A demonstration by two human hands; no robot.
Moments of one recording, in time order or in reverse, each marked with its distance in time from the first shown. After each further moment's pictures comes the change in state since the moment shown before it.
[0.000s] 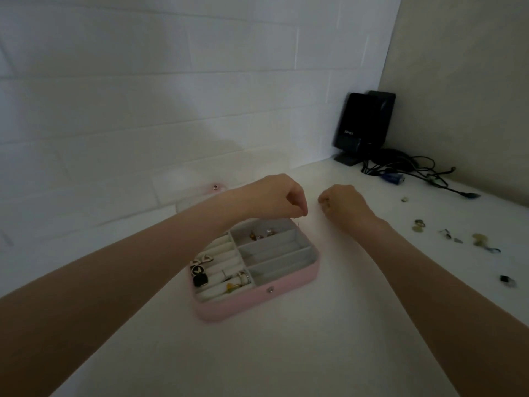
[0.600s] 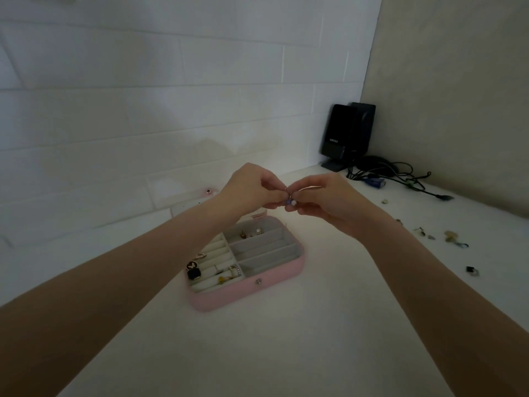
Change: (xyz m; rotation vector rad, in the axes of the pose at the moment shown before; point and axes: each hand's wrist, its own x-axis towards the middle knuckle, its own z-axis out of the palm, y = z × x) left_hand -0.023 0.006 -0.001 -0.464 0.345 -0.102; right_hand -0.052 -0.029 -0.056 1.249 -0.213 0.042
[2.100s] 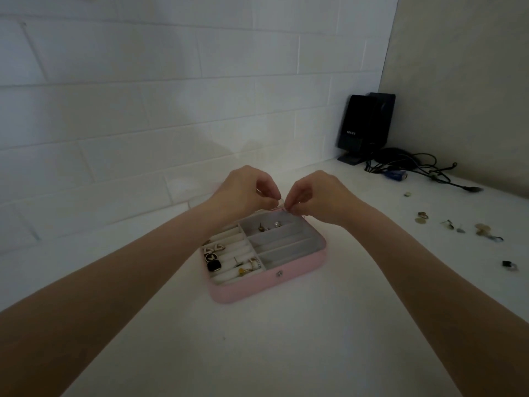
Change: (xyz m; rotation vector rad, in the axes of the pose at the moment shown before) left_hand -0.015 -0.026 -0.020 0.318 0.059 0.065; right_hand 0.017 0.011 0.029 -0.697 -0.023 -0.197
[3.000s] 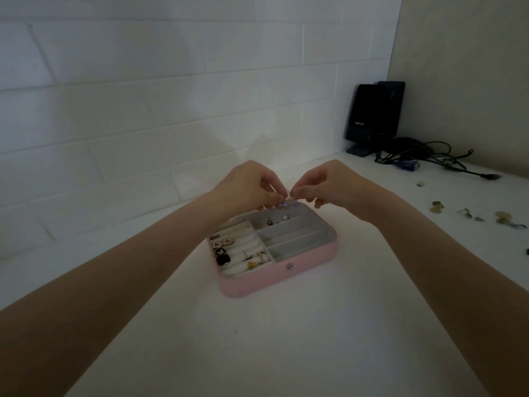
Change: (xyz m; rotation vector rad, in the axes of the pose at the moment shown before) left_hand -0.004 0.001 -0.006 -0.032 -0.104 -0.056; right_hand 0.002 0.004 -0.002 0.263 -0.032 0.083
